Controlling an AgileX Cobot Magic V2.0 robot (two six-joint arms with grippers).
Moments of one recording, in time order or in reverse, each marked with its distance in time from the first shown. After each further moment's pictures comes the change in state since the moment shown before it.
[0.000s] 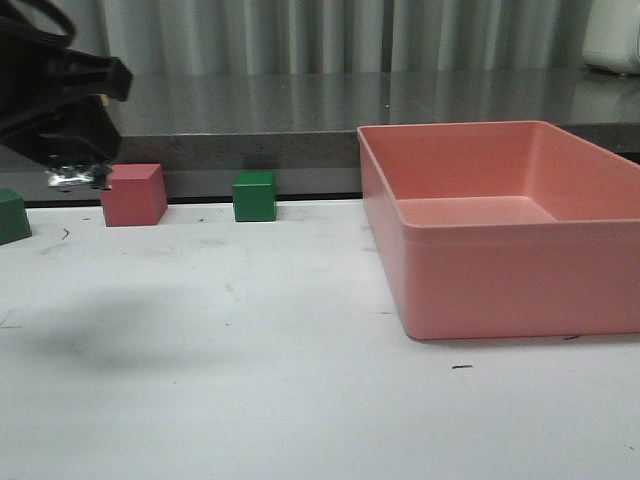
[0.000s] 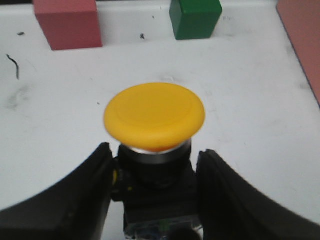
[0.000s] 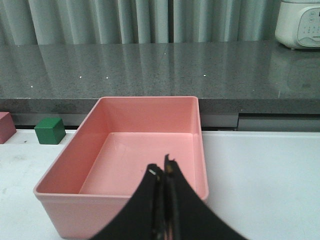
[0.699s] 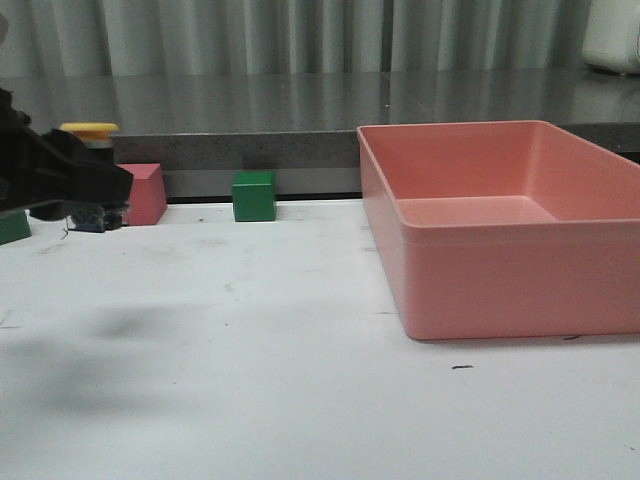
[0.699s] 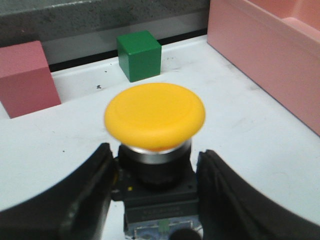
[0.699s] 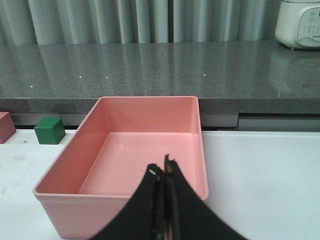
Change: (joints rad) left arm 0.056 0.094 0.333 0.246 -0.750 0.049; right arm 0.000 0.000 0.000 0.000 0.000 0.000
